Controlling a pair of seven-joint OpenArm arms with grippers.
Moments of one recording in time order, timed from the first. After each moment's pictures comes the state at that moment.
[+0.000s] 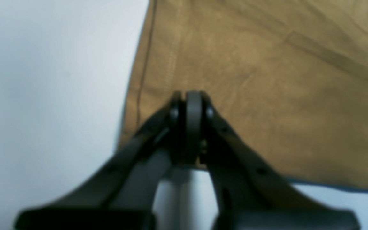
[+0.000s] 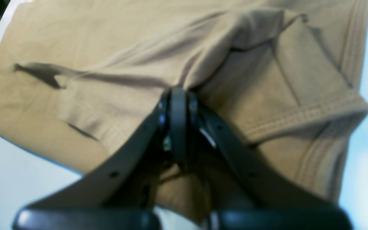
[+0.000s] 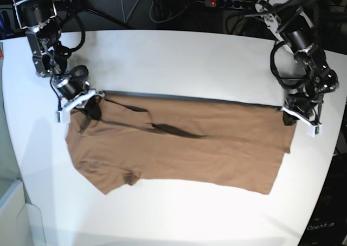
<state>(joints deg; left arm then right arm) -10.4 -9.2 -43.4 60.3 -3.6 -39.5 33.5 -3.6 24.8 -11.4 63.3 45.4 18.4 -6.7</state>
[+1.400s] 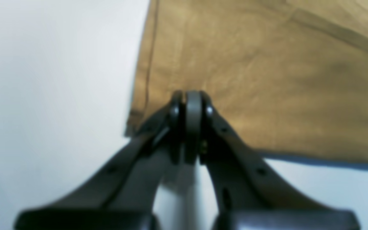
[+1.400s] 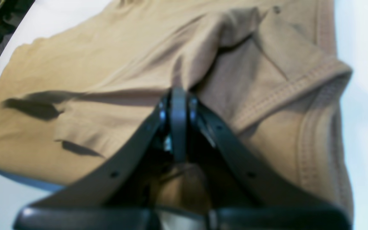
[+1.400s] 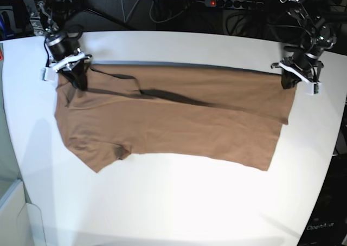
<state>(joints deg) 10.8 -4.3 -43.5 78.3 -9.3 -41.0 31.5 -21.1 27.1 -10.8 64.8 44.2 20.5 17.1</state>
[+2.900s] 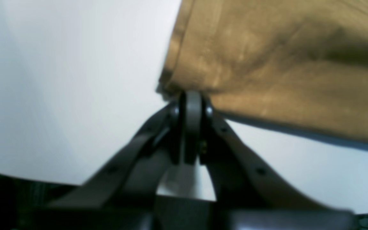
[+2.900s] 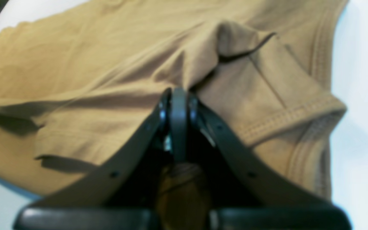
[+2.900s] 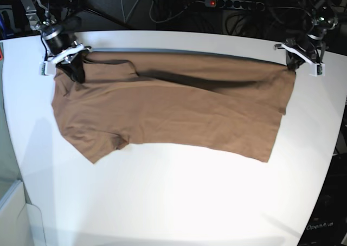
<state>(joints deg) 17.7 -1.6 -47.2 84.7 -8.3 -40.9 32.5 -24.5 30.3 -11.7 72.7 43.6 16.1 15.6</state>
